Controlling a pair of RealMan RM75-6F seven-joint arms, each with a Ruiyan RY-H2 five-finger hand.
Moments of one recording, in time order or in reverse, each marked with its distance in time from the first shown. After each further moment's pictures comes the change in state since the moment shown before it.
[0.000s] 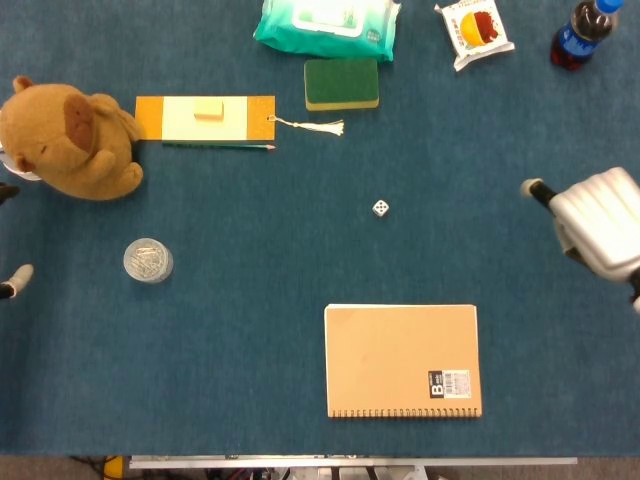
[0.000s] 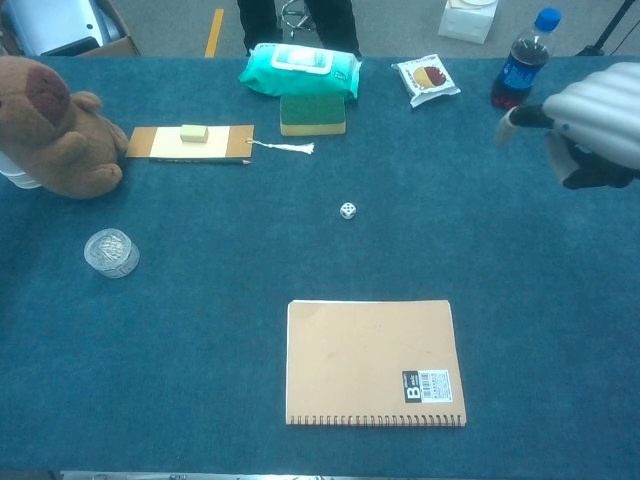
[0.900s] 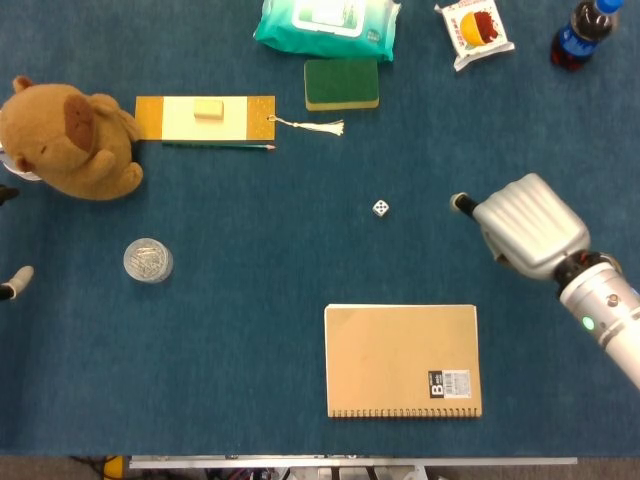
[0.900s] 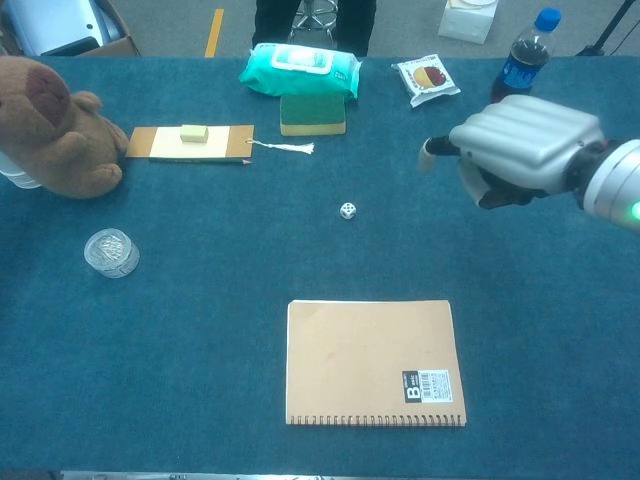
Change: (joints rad) left arm -0.002 -0.001 0.005 0.013 0.005 -0.002 -0.029; right arm 0.212 -0.175 -0.049 0.039 0.190 0.003 -0.085
